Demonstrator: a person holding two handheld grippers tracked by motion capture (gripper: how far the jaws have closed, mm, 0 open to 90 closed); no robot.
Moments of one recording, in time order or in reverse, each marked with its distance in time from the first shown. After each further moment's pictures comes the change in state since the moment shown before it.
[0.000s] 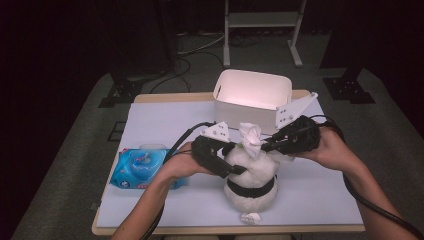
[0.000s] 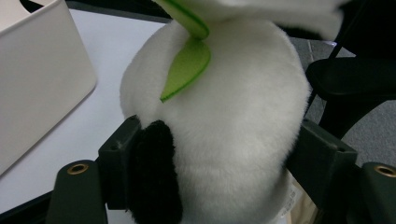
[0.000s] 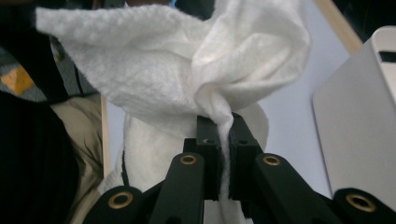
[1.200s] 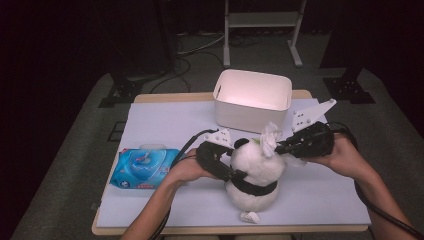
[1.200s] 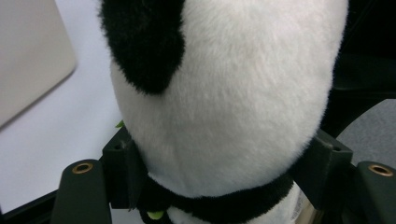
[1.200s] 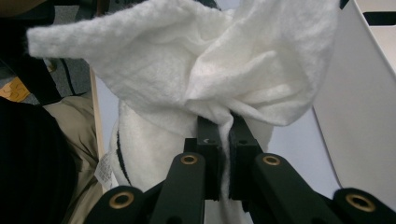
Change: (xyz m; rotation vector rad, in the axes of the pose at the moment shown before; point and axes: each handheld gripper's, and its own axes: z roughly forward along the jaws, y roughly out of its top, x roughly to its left) left arm 0.011 -0.024 0.024 -0.004 -0.050 -0.037; right arm -0.005 -0.036 -0.013 -0.038 -0.033 0.079
